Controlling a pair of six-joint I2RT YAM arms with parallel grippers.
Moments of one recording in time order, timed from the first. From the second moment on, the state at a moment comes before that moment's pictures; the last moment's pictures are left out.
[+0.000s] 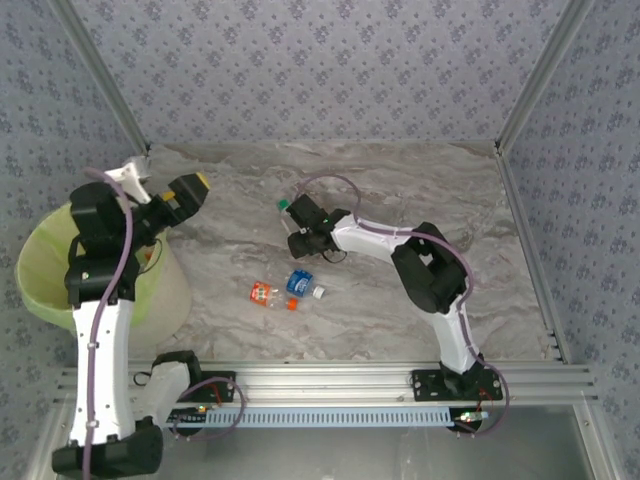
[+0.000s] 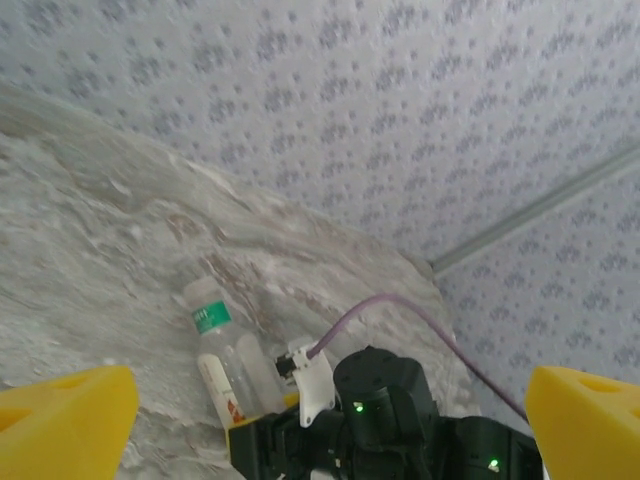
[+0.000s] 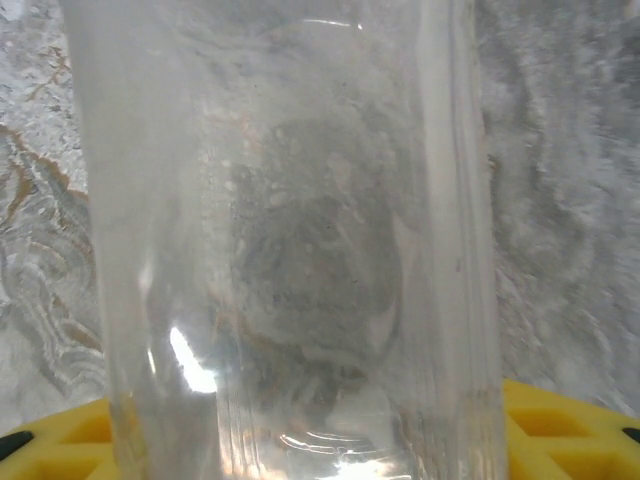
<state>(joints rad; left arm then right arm) 0.05 0.88 1.18 -0.61 0.53 -0.60 0.80 2.05 1.49 -0.47 0.12 0.34</state>
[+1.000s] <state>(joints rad) -0.47 1.41 1.36 -0.46 0.22 -0.66 0.79 1.40 0.86 0.19 -0.10 0.27</state>
